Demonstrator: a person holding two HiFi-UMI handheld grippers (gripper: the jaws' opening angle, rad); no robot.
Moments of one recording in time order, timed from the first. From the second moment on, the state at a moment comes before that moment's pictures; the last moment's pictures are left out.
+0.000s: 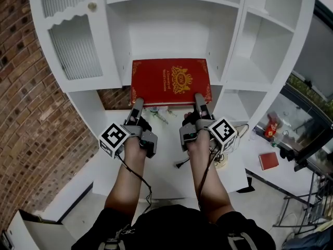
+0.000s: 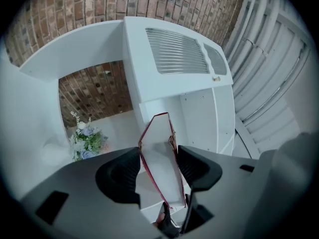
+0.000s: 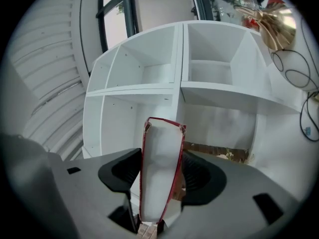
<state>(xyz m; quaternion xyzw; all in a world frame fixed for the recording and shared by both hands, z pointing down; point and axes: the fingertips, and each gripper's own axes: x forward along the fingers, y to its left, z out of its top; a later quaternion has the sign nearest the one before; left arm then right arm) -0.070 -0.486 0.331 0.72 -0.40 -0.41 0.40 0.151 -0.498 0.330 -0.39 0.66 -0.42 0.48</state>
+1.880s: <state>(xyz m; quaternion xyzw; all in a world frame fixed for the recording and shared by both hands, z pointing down) -0.051 -0.577 0.236 0.78 -0.61 -0.05 -0.09 0.171 -0.581 0.238 -0.67 0.73 0.03 0.15</state>
